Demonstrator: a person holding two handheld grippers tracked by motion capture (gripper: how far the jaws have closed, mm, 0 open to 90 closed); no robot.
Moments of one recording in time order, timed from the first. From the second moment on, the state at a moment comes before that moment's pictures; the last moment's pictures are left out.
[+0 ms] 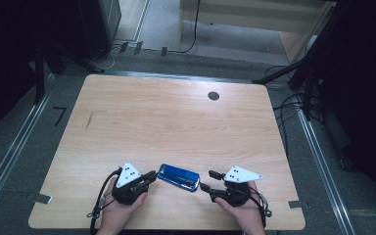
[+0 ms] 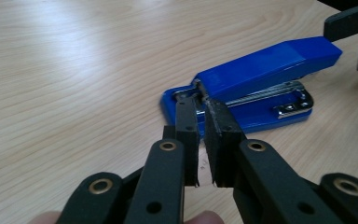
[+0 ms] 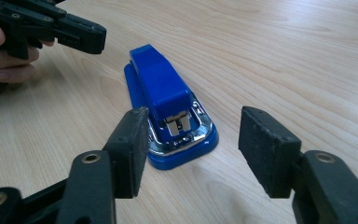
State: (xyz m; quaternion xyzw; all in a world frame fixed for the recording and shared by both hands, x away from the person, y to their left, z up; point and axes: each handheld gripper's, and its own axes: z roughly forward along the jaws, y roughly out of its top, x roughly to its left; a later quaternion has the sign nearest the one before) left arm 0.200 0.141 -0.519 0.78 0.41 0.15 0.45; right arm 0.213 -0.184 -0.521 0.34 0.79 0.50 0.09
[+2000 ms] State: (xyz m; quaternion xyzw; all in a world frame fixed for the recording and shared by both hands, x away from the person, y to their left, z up) left arm 0.203 0.087 -0.533 0.83 0.34 0.16 0.41; right arm 0.207 -0.162 -0.536 0.37 0.80 0.46 0.09
